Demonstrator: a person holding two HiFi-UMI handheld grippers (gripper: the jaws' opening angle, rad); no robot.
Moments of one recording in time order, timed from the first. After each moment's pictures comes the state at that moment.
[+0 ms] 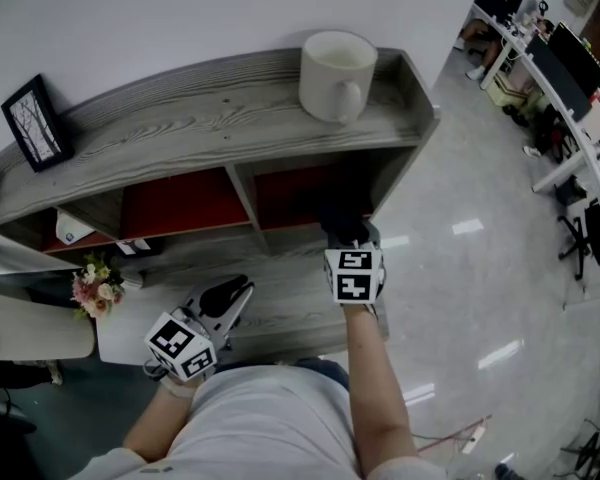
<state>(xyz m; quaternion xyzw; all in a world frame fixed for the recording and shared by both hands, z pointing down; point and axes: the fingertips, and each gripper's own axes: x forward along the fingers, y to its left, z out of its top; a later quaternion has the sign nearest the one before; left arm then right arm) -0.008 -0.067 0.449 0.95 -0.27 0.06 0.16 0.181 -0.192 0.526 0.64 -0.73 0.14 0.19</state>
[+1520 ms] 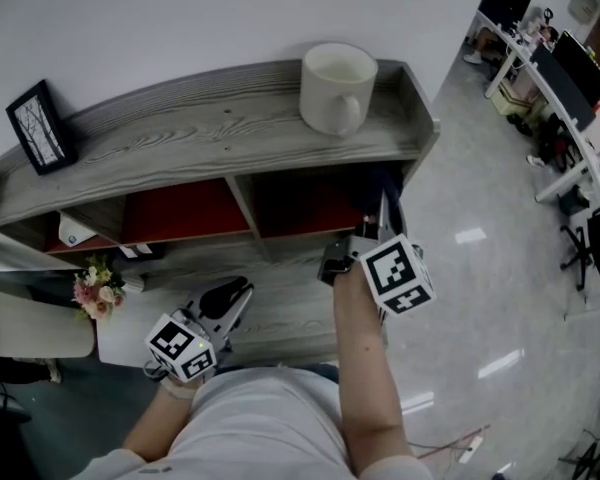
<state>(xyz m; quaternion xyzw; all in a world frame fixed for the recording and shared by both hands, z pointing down) -0.005 -0.077 0.443 0.95 -0.29 0.05 0.15 0.241 -0.198 0.354 0.67 -0.62 0.24 -0.32</state>
